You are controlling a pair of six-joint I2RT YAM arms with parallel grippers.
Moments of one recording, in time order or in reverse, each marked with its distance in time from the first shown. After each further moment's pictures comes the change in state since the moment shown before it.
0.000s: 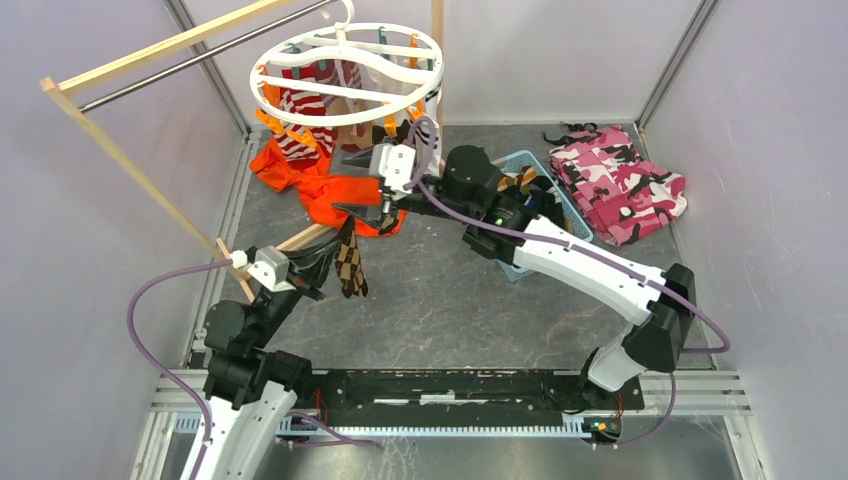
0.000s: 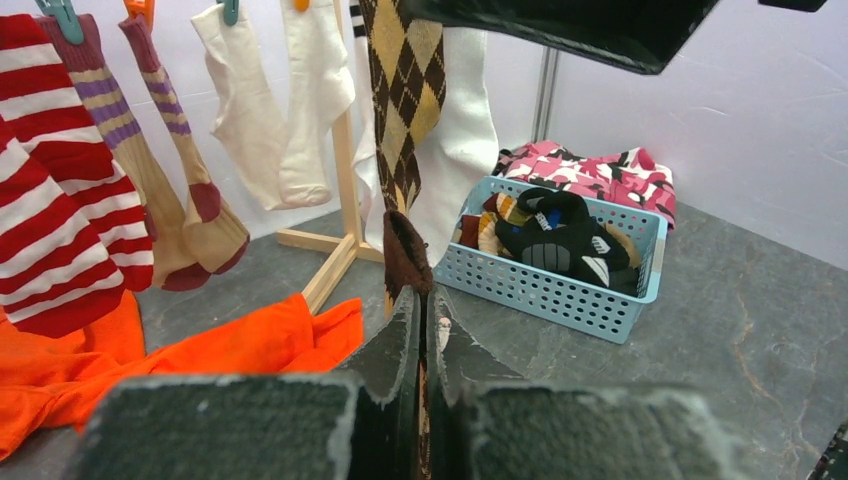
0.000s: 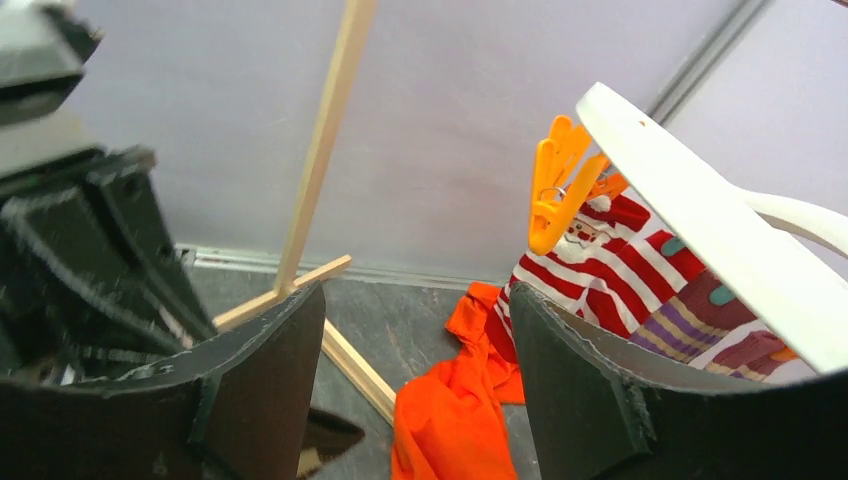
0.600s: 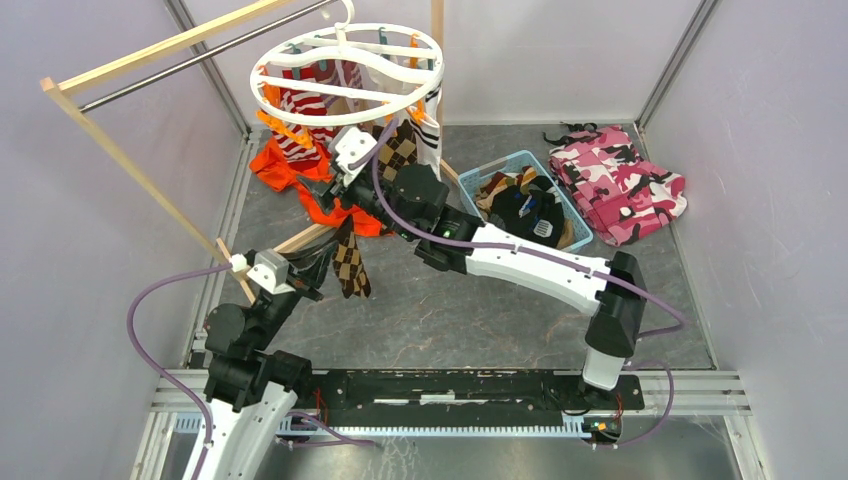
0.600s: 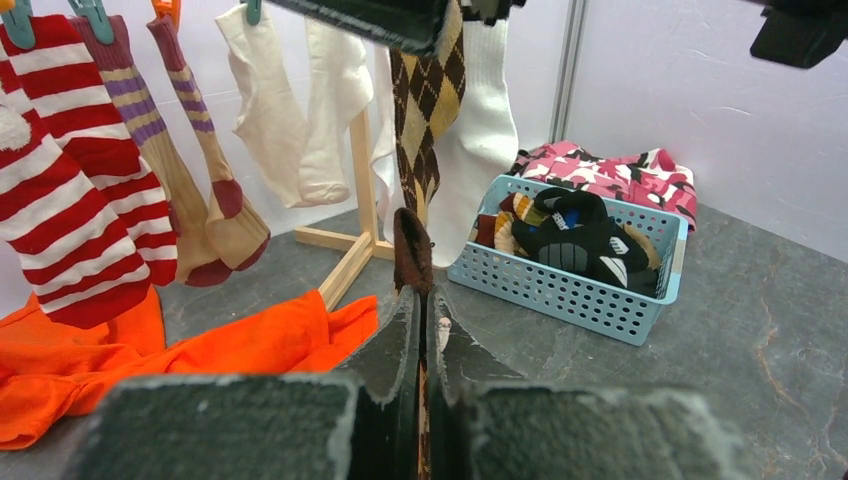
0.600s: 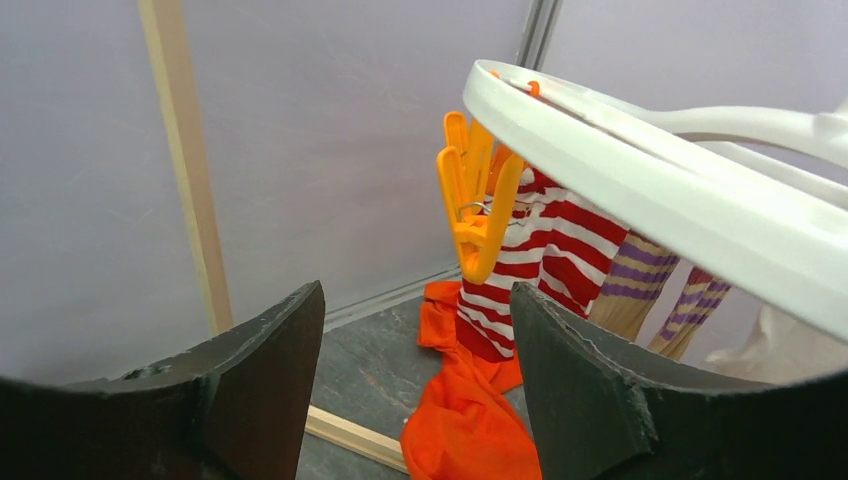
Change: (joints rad) left arm 0.000 -0.030 -0.020 -0.009 -0.034 0.023; right arm 0.150 0.214 0.179 0.132 0.575 0.145
